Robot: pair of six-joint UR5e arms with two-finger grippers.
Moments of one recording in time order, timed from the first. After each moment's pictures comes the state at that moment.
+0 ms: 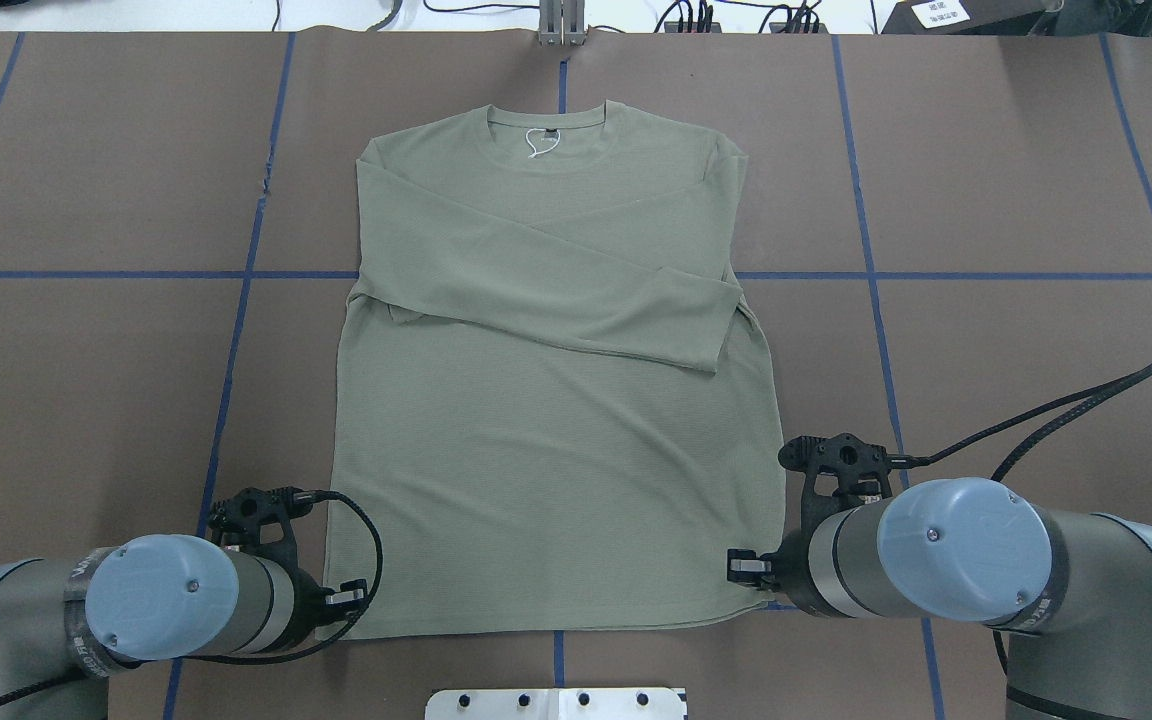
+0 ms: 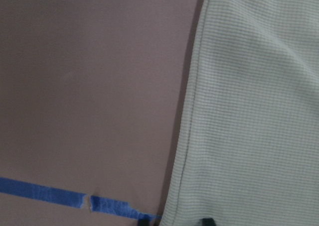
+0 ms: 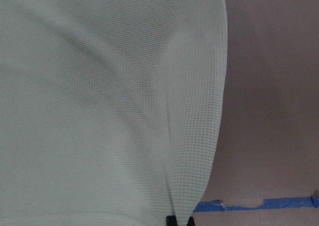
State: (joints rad) left arm -0.19 -1.70 -2.02 -1.82 -1.72 -1.66; right arm 0.25 -1.43 2.18 -1.45 1.75 1.52
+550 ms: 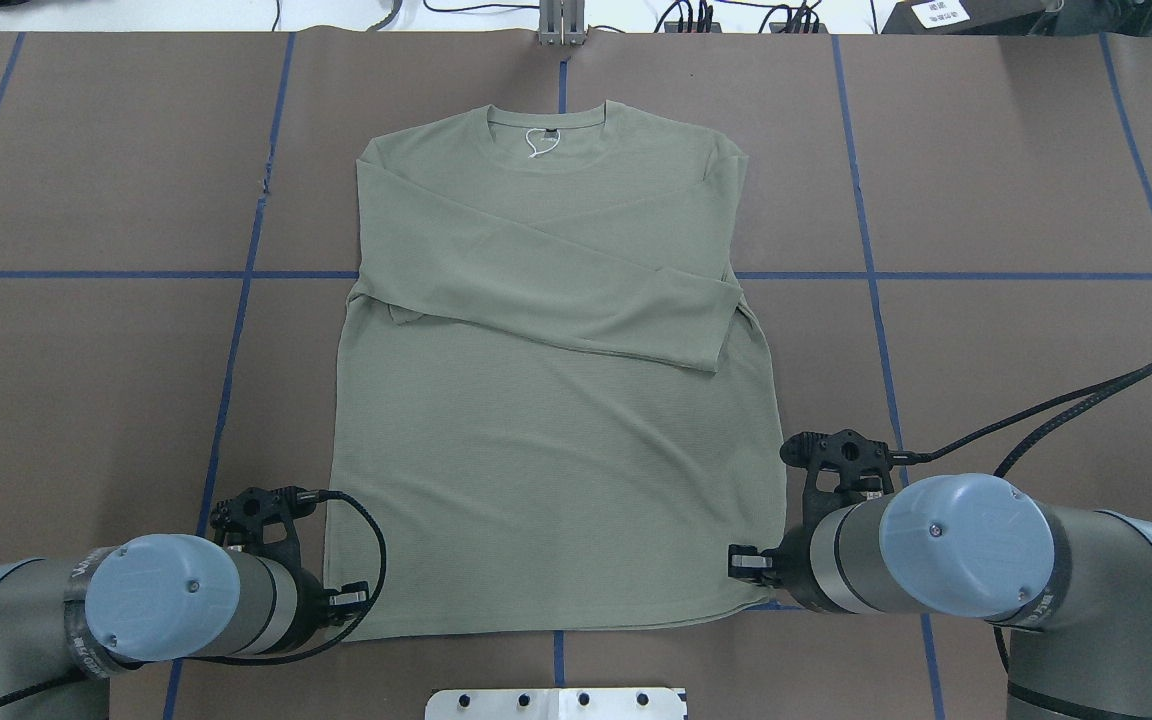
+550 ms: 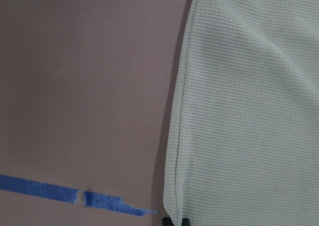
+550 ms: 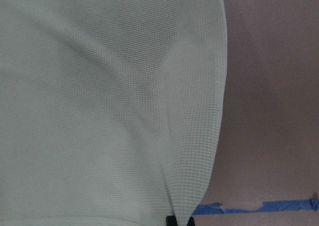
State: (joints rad) left arm -0.19 -1.71 -2.03 -1.82 -1.72 -1.66; right arm 0.26 -1.43 2.18 -1.45 1.76 1.52
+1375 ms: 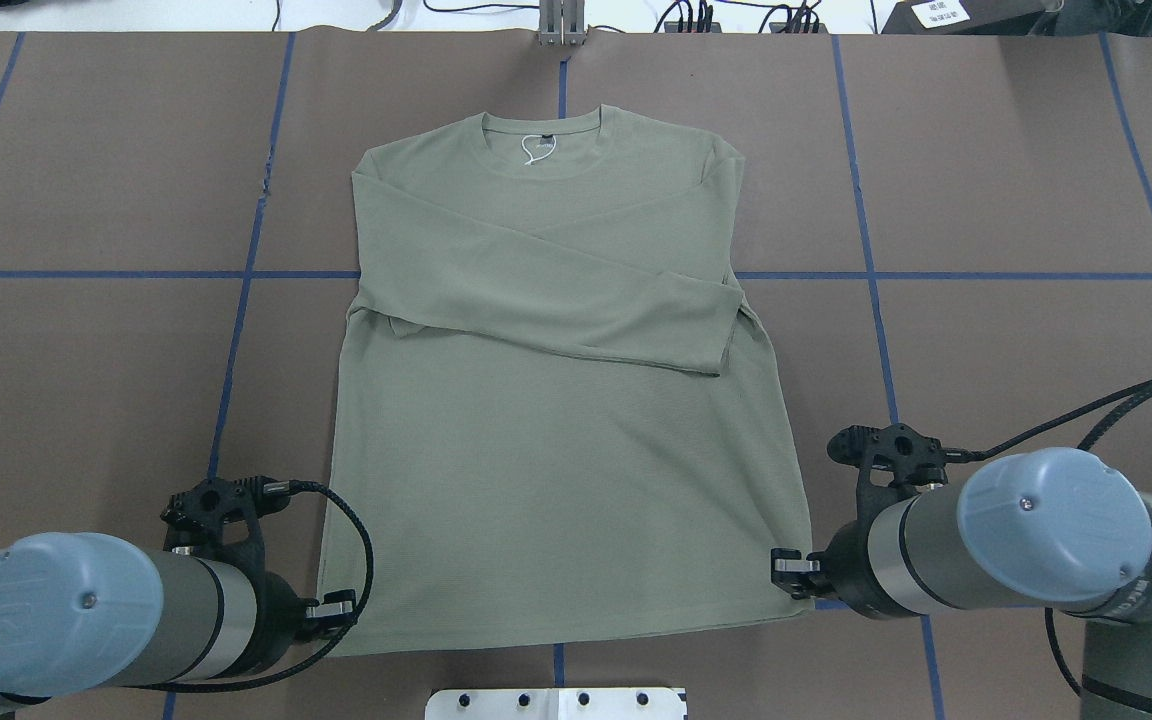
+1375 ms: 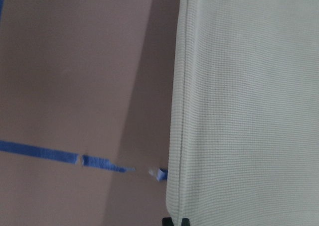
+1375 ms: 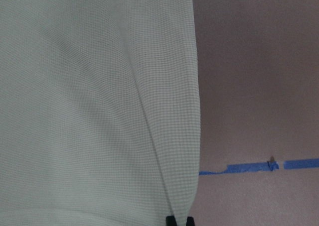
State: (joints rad) left arm -0.18 -1.70 -2.30 -1.63 -1.73 -1.66; right arm 0.29 -1.53 2.29 -1.45 1.87 1.52
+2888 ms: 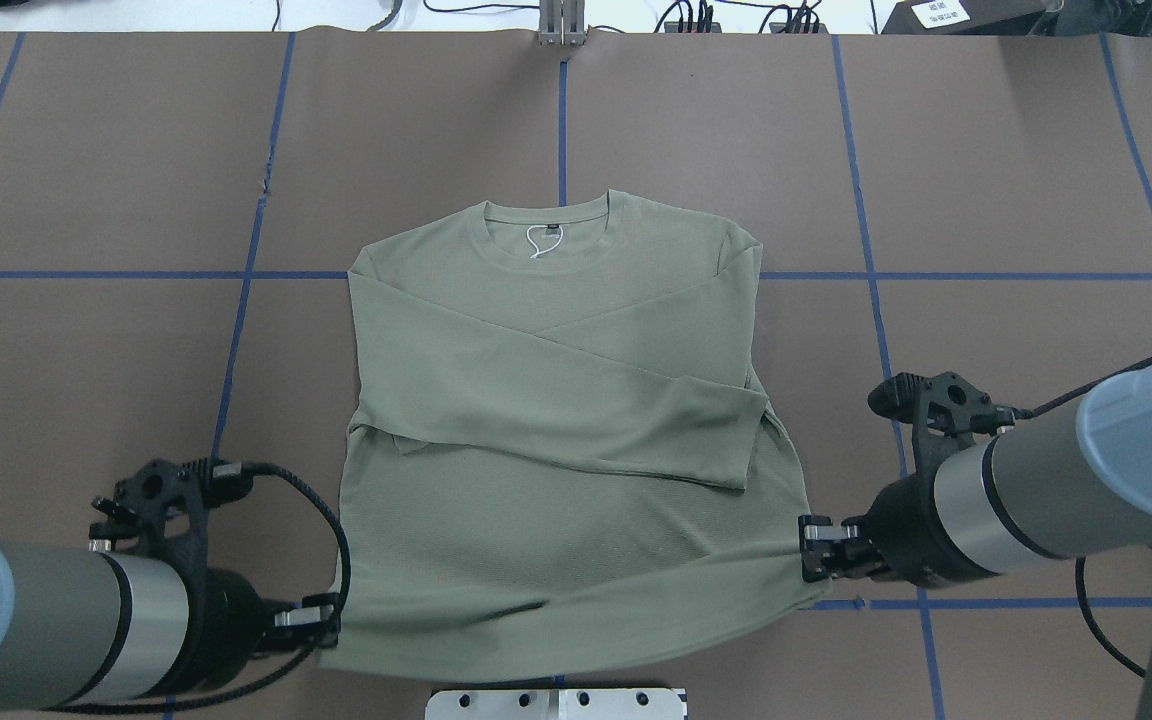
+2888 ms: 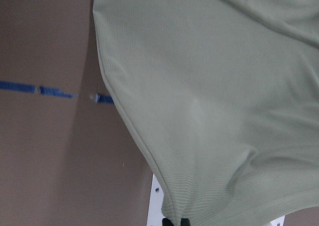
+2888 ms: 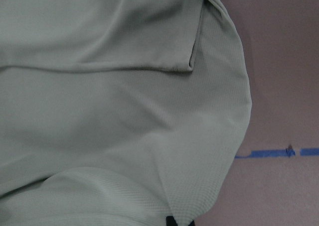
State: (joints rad) left arm -0.25 -1.72 -2.43 -1.62 -1.76 -1.64; right arm 0.45 -1.48 2.34 -1.44 2.04 1.48
